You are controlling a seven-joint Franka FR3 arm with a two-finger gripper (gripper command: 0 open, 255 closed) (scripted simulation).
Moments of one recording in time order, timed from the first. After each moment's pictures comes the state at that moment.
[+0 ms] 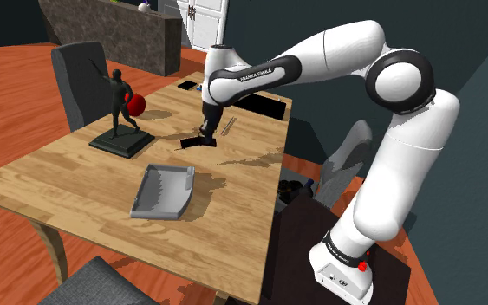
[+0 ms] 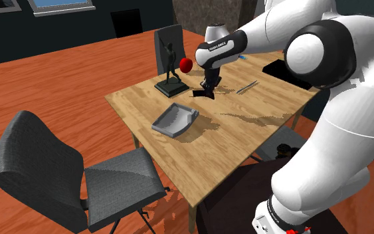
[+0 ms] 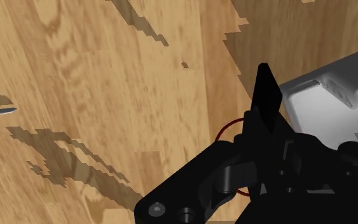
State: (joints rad) arm 0.08 0.17 0.11 -1.97 -0.07 2.17 -0.17
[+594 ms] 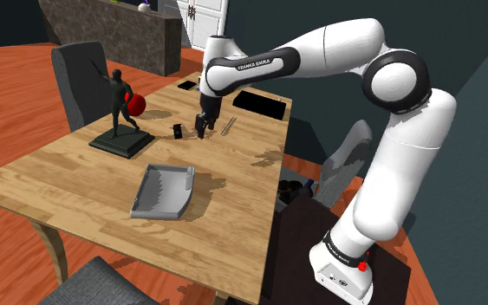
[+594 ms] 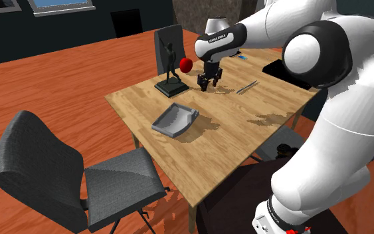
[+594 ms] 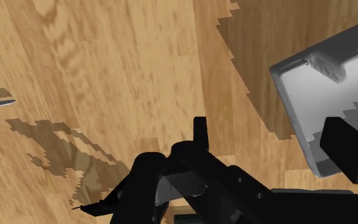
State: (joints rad) arm 0.07 0.19 0.11 -1.88 -0.03 2.11 -0.18
